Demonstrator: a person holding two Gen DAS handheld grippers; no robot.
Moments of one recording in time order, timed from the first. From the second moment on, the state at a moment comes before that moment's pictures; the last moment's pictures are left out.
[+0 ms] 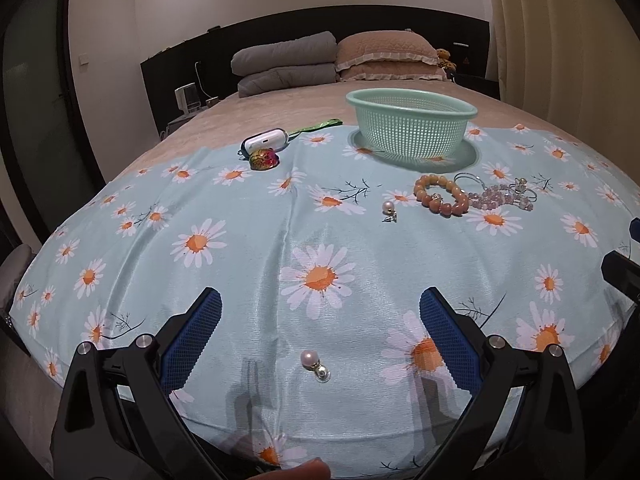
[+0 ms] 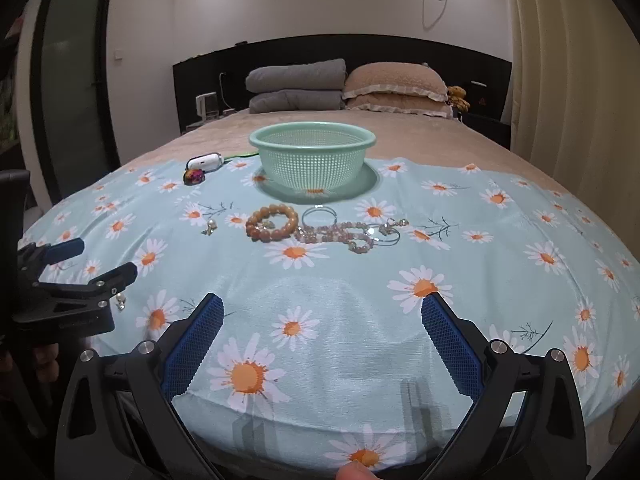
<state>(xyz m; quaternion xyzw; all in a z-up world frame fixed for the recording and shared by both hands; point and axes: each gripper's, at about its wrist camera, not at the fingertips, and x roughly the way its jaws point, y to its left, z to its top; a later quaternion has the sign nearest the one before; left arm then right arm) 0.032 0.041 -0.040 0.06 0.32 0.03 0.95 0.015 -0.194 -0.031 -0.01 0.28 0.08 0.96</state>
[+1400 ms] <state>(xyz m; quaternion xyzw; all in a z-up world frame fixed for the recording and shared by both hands) 0.039 0.053 -0.083 -0.03 0.39 -0.05 0.92 0.152 -0.217 -0.045 -0.05 0.36 0.09 0.93</state>
